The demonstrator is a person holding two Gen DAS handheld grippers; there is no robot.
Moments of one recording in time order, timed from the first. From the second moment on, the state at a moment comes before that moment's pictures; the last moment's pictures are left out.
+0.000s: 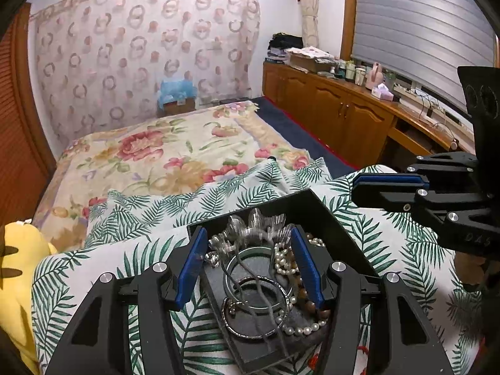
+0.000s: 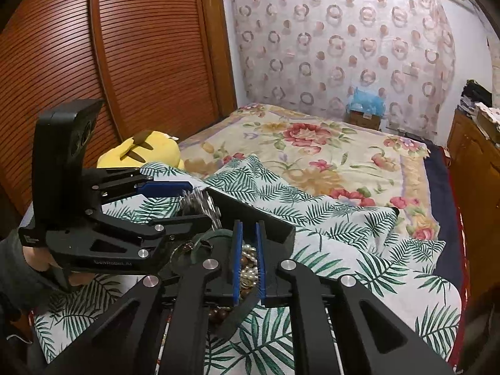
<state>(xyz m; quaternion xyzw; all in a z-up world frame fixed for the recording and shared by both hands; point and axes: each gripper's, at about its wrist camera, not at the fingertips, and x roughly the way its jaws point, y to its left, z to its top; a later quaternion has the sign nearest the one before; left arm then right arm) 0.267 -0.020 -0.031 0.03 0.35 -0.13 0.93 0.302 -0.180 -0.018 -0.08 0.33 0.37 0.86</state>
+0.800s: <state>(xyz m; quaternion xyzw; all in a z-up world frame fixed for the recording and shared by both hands) 0.175 -0.032 -0.054 0.08 0.34 -0.16 0.92 0.212 -0.194 -0.078 -0.11 0.39 0.36 0.84</state>
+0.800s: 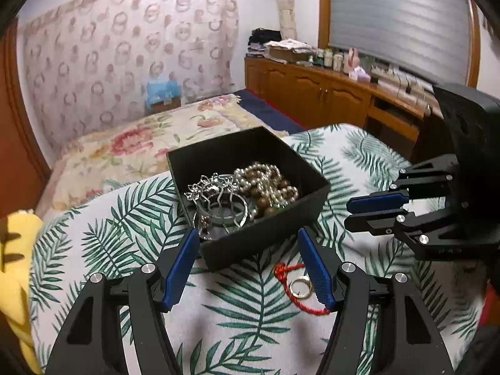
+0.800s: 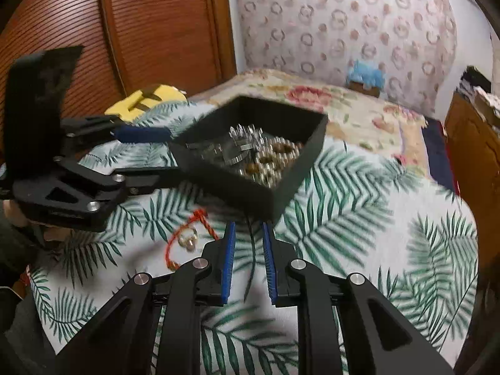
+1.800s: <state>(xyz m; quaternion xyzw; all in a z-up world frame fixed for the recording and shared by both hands) 0.160 -0.067 -0.094 0.08 0.41 -0.23 0.88 0.202 -0.208 -0.086 -0.11 0.39 0.34 0.85</state>
